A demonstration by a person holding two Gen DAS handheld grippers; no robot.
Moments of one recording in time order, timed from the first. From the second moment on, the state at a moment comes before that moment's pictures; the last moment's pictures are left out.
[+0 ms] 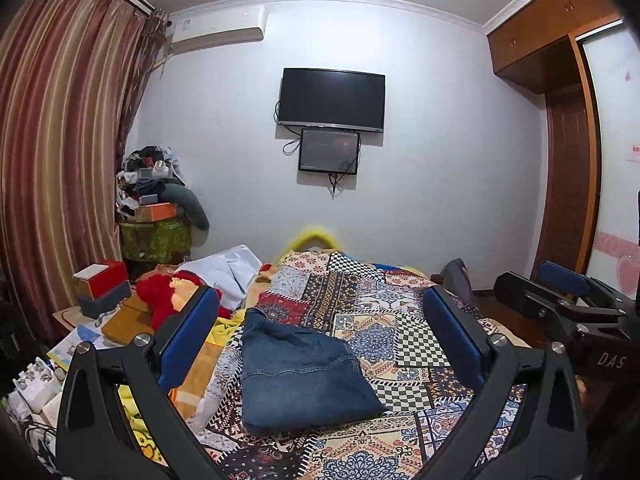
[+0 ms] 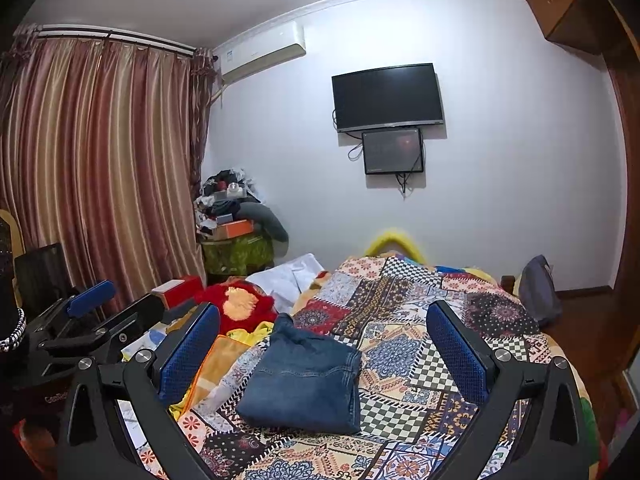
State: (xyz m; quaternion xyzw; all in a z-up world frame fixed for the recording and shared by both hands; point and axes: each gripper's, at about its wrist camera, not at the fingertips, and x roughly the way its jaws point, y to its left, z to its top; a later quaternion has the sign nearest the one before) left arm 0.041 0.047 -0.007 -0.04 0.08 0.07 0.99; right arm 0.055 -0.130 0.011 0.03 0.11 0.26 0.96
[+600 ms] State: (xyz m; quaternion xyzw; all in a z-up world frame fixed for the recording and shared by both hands) left arm 0.046 0.046 -0.007 -0.04 0.09 0.07 0.99; right arm 0.056 -0.131 0.012 0.03 0.11 0.26 0.96
